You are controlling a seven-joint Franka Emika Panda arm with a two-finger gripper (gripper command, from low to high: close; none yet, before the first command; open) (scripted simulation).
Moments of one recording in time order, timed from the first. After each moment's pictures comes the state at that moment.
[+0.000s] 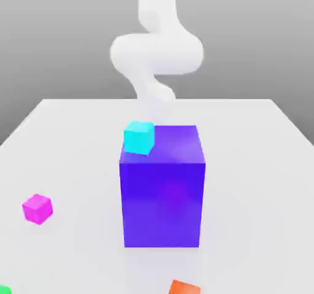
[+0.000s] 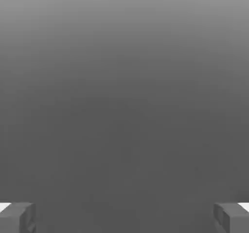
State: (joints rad) arm -0.01 -0.71 -0.06 -2.34 0.00 2.35 0.76
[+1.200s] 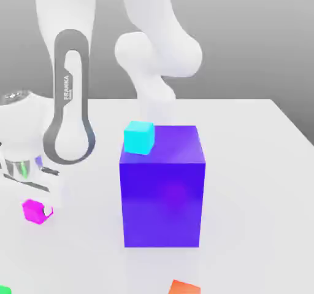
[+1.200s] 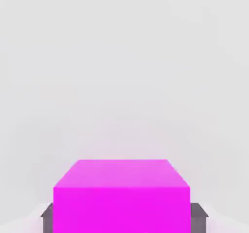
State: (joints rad) arm -0.49 0.35 -0.22 -2.65 0.46 2.98 0.07
